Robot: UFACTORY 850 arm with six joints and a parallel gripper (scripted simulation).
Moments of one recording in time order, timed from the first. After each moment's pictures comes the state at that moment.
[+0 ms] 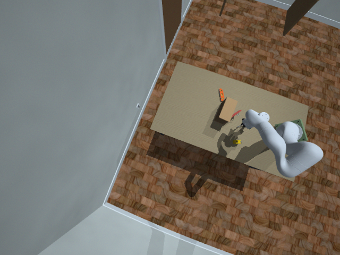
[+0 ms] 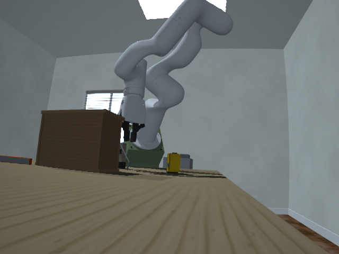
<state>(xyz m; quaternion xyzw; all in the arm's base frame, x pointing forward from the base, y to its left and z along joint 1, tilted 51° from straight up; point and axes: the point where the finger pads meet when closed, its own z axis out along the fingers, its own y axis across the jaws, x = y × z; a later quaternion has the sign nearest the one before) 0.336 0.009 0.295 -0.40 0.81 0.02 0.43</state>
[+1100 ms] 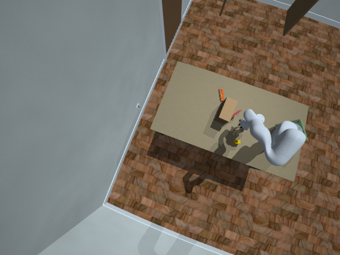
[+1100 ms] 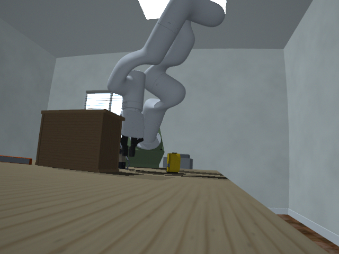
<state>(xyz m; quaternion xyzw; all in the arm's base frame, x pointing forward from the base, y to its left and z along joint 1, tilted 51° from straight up) 0.376 0.030 0.261 -0.40 0.81 0.02 0.43</state>
